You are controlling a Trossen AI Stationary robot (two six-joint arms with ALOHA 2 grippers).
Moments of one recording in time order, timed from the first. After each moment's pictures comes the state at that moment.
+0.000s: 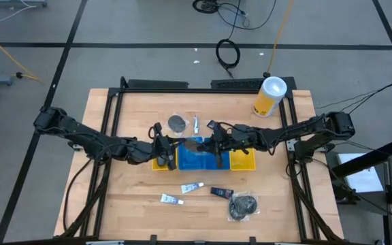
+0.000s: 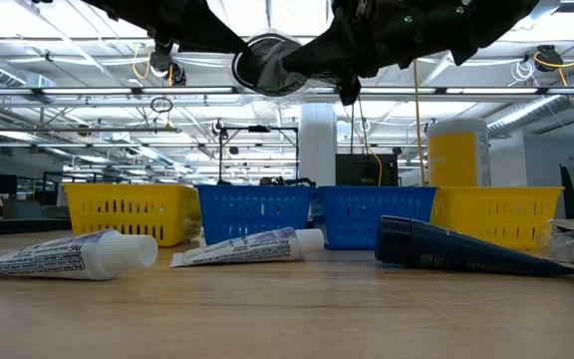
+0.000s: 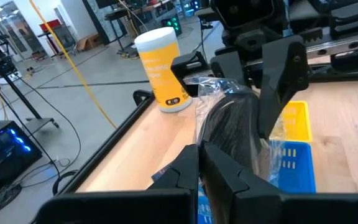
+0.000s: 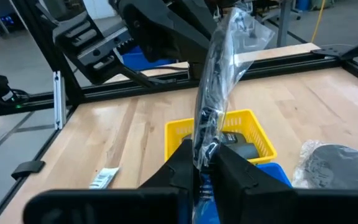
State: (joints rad) left arm -0.28 1.29 0.73 0.32 -0.70 0.07; right arm 0.03 1.50 0.80 0.48 -0.04 0.17
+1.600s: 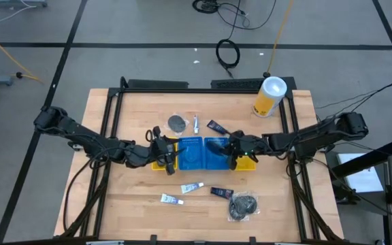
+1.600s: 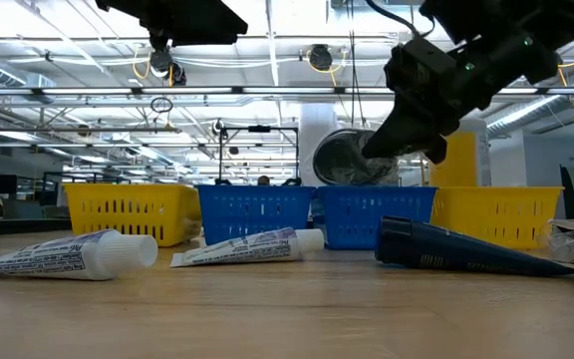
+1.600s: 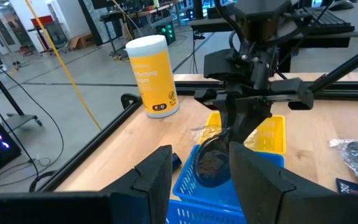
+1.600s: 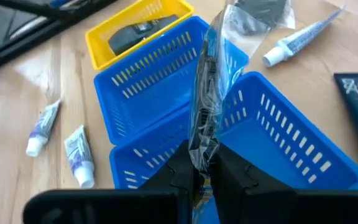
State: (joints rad) left arm -0.34 1.29 0.73 0.34 -0.72 -0.01; right arm 0.08 1.32 0.55 0.22 0.18 0.55
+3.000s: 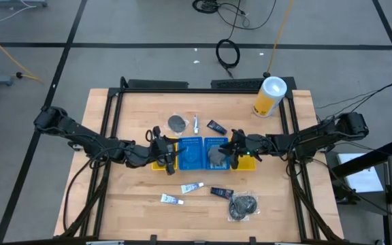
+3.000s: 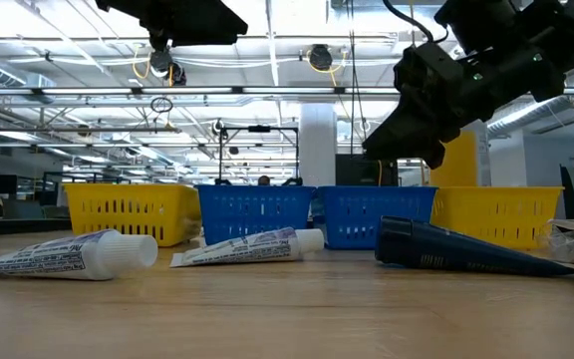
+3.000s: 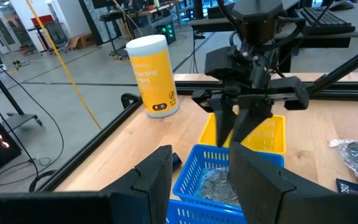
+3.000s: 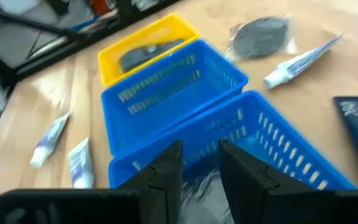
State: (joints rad) left arm -0.34 1.29 0.73 0.34 -0.72 -0.01; right arm 0.07 1.32 0.44 0.44 0.16 0.47
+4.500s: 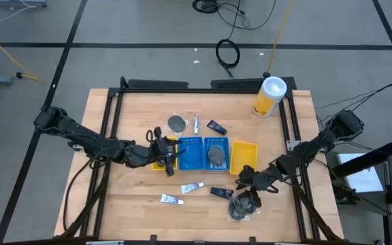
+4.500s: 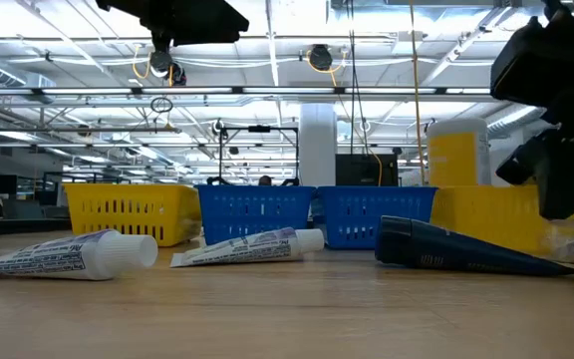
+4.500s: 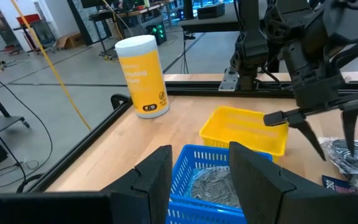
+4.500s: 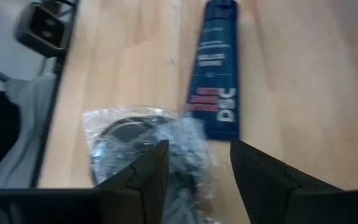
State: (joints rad) left arm -0.34 1.29 0.72 0.34 -0.68 -0.01; right arm 0.56 1.38 0.44 0.23 0.04 0.70
